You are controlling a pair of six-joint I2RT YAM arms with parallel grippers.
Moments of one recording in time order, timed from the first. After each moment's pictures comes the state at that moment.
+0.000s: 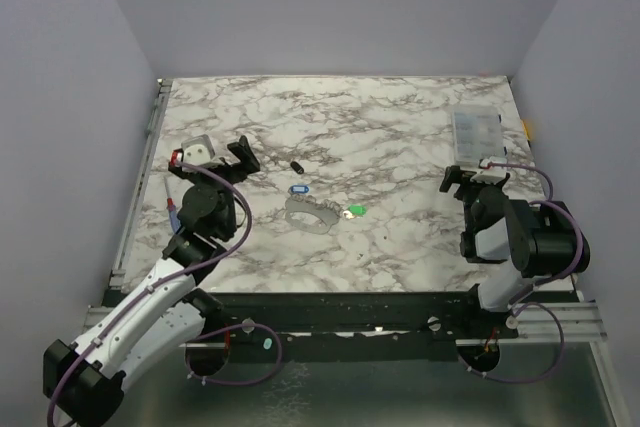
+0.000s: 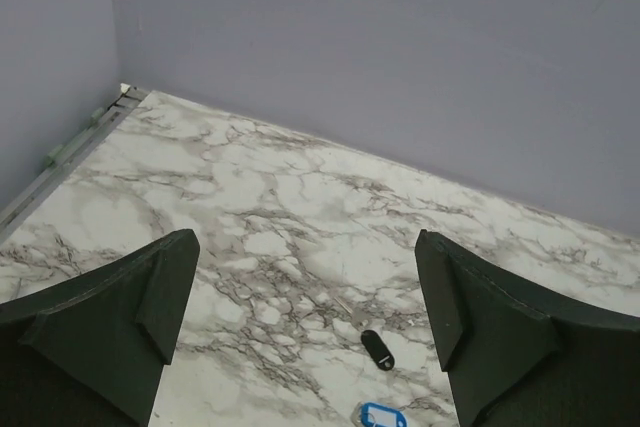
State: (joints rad) left arm -0.57 0.74 0.56 0.34 -0.72 -0.18; right arm -0.05 1.63 0.20 1.37 0.09 0.04
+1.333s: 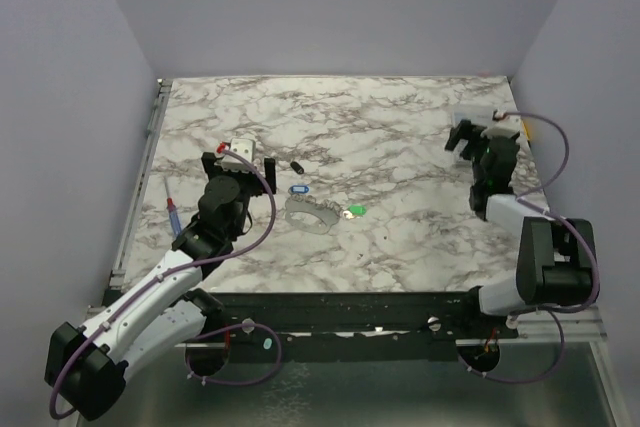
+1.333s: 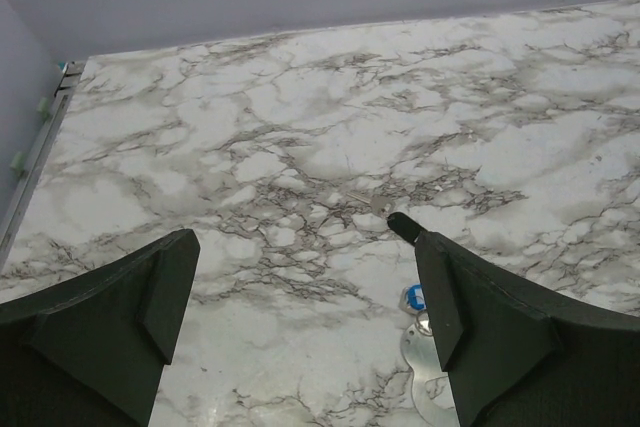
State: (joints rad) left arm -0.59 0.82 0.55 0.19 -0.50 0.00; right arm -0.06 1.47 0.45 0.89 0.08 0.10
